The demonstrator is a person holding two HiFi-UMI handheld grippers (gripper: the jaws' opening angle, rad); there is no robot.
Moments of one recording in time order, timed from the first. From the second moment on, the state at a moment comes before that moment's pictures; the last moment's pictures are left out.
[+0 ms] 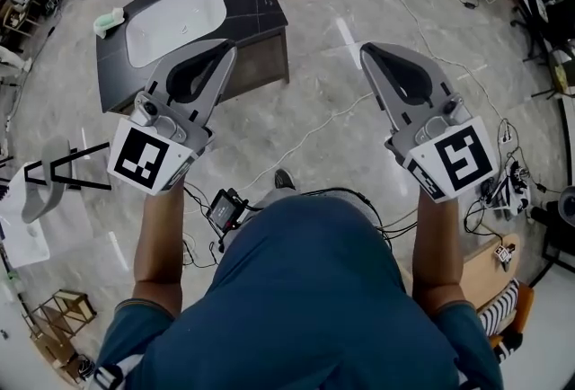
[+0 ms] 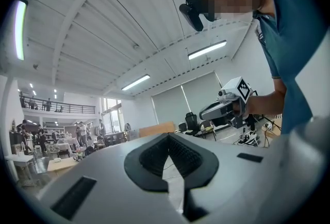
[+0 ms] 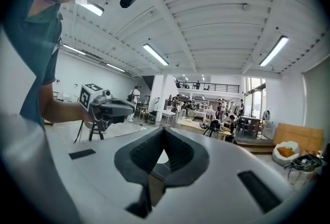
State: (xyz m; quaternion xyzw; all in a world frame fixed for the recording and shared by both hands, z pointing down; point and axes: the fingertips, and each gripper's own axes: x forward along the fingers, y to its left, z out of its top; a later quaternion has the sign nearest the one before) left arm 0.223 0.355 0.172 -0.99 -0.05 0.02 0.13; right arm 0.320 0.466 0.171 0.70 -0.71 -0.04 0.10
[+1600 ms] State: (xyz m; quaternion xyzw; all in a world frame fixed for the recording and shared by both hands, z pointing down) left arm 0.271 0.224 0.166 -0.97 0.18 -0.03 0.14; right arm 0.431 0.293 0.177 0.54 -0.83 -0.05 0.09
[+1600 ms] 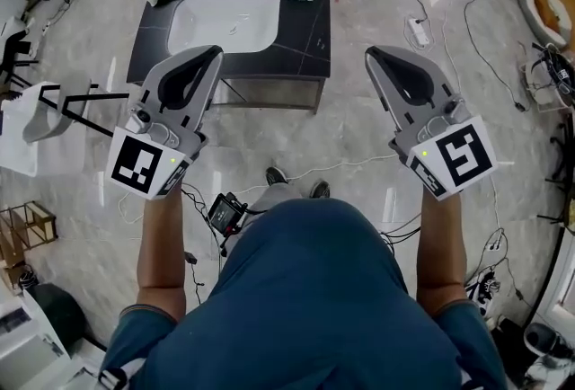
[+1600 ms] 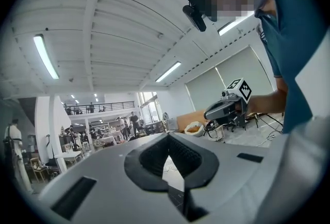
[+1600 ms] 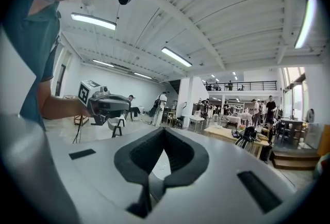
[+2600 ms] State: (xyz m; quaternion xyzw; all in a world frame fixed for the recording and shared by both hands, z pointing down) left arm 0.167 0.108 0.175 -0.95 0.27 -0.03 0.13; right arm 0.342 0.149 0.186 0.47 -0.88 -0.06 0.10
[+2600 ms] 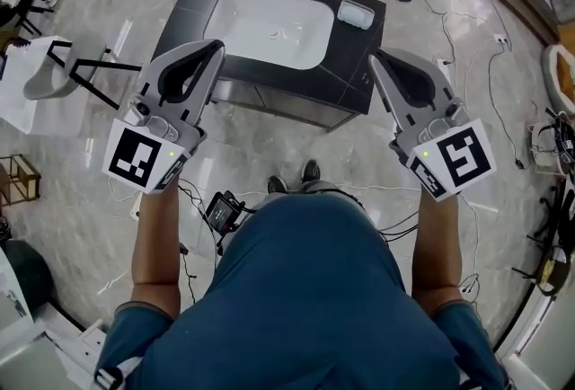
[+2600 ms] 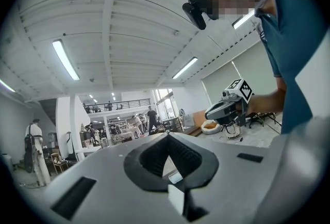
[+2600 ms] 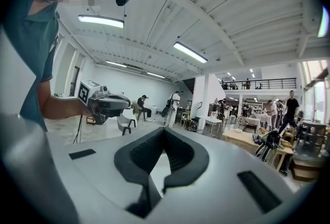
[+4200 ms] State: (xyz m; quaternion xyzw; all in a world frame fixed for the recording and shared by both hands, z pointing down) left arm 0.026 -0.011 0.181 -0.94 0.32 -0.03 0.12; right arm 0.205 0.003 0.190 0.41 -0.90 -0.05 0.11
